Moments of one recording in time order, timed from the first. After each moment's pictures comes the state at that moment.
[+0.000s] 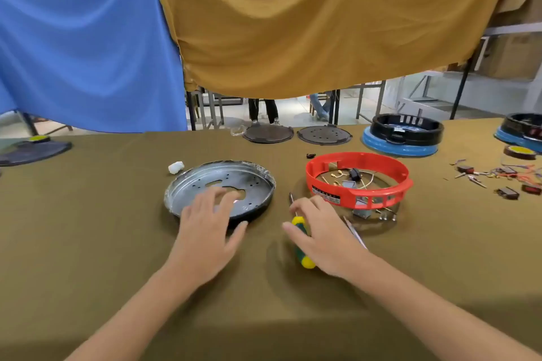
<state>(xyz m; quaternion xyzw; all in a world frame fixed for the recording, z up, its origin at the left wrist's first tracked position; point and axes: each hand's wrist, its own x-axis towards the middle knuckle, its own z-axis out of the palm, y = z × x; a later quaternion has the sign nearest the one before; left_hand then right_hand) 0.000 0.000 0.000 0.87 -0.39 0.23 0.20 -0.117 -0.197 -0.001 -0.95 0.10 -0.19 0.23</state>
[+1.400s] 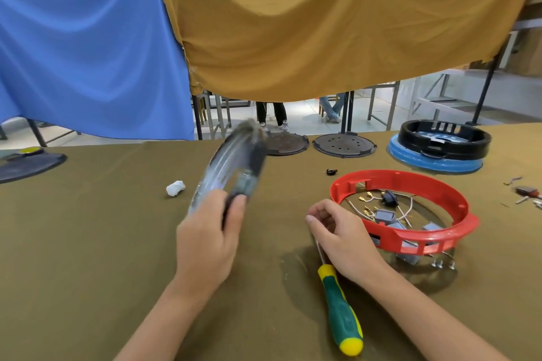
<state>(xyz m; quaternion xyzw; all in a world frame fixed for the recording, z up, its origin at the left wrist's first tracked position) 0.063 -0.045 0.017 0.74 -0.34 0.38 0.44 -0.039 -0.235 0.000 -0.85 0.11 -0.30 0.42</state>
